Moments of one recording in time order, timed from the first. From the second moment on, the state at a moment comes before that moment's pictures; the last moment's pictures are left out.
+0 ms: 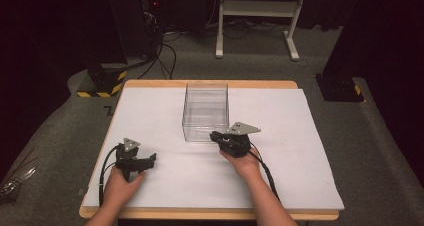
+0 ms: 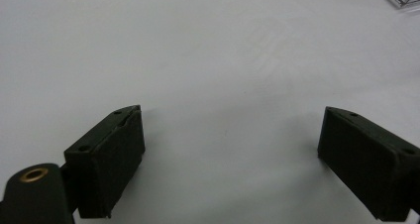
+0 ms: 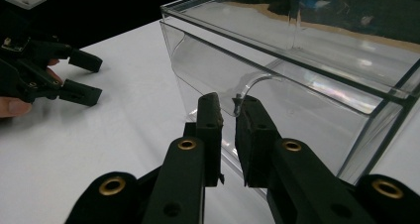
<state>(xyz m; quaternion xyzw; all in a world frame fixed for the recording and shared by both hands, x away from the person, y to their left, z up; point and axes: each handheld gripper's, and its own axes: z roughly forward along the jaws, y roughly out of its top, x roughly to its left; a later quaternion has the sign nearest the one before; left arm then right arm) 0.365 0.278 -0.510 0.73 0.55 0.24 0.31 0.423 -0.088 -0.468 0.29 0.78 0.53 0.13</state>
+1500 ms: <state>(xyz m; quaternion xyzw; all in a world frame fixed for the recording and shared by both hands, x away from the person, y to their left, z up) 0.365 0.278 -0.509 0.73 0.55 0.24 0.31 0.356 -0.097 -0.473 0.26 0.79 0.54 0.11</state>
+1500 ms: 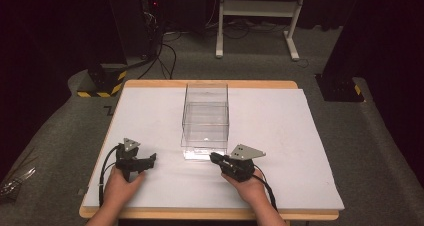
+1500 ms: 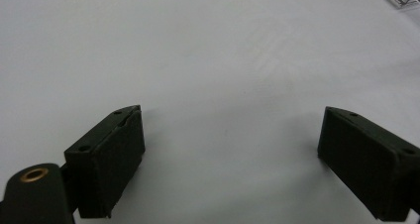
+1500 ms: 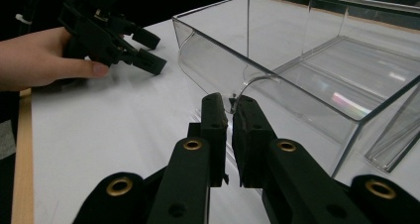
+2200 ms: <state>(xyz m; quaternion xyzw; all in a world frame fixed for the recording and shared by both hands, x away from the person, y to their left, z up) 0.365 0.278 -0.510 0.73 0.55 0.24 0.31 0.328 -0.109 -0.474 0.25 0.80 0.54 0.10</state>
